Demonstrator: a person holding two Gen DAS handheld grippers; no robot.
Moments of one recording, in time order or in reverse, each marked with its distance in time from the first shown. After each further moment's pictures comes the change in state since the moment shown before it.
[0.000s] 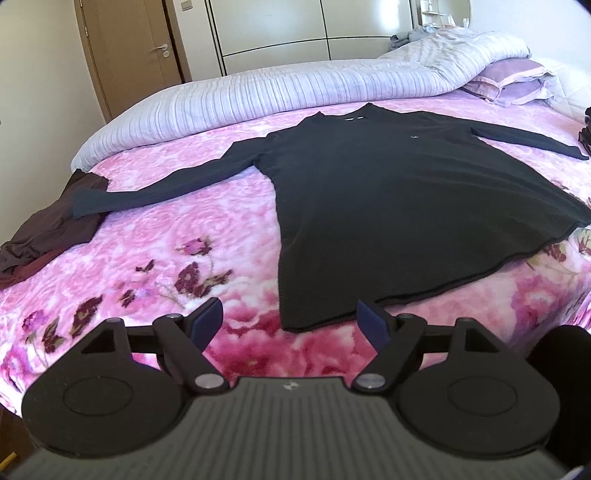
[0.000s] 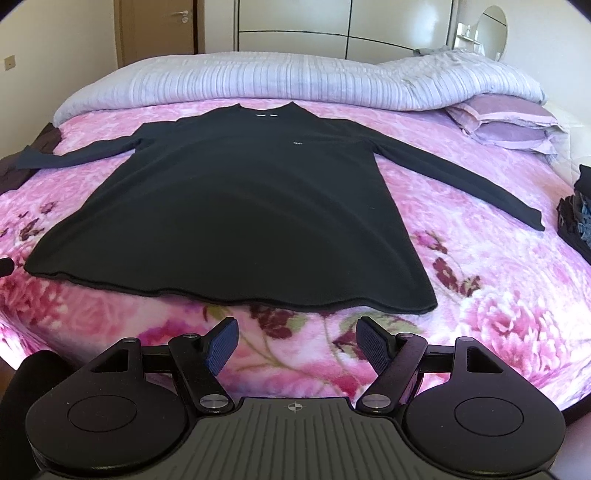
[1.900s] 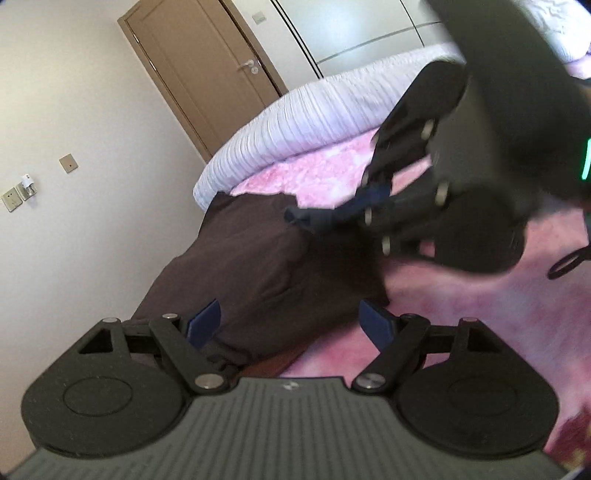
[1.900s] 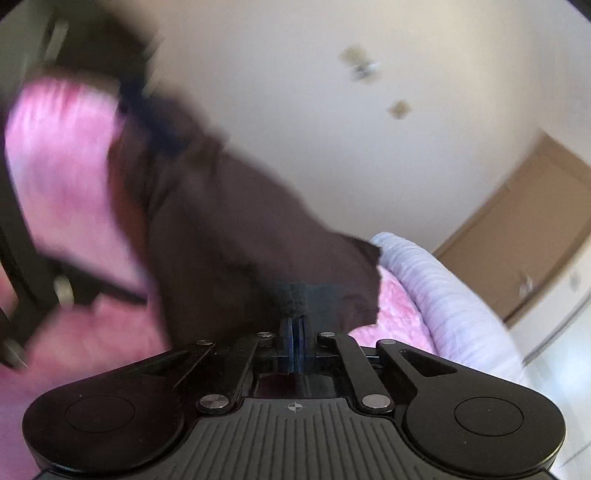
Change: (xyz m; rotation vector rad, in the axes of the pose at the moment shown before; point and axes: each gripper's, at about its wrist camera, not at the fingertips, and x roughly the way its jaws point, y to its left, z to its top) left arm 0.162 0.345 0.036 0.153 -0.088 0.334; right arm 0.284 0.566 0.231 -1.063 -0.629 0.547
